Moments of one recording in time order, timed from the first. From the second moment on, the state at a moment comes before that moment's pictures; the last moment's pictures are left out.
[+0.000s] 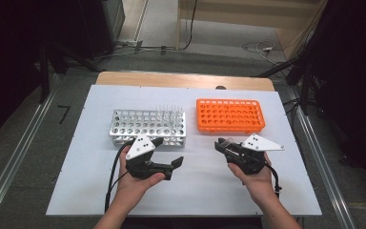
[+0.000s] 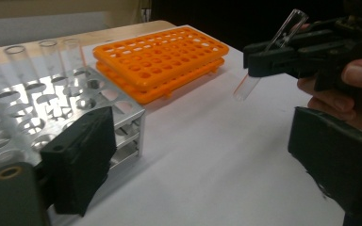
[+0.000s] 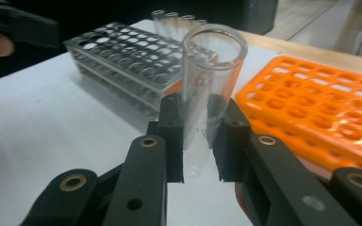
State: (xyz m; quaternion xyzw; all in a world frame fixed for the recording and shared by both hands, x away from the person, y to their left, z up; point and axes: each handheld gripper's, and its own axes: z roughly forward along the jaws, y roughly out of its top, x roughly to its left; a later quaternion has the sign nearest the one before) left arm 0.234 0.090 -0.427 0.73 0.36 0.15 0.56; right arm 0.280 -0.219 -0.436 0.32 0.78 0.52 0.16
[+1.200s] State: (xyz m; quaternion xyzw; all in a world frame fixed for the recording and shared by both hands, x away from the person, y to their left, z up) left arm 0.228 0.047 -0.425 0.77 0.27 0.13 0.56; right arm 0.250 -0.158 -0.450 0.21 0.84 0.50 0.08
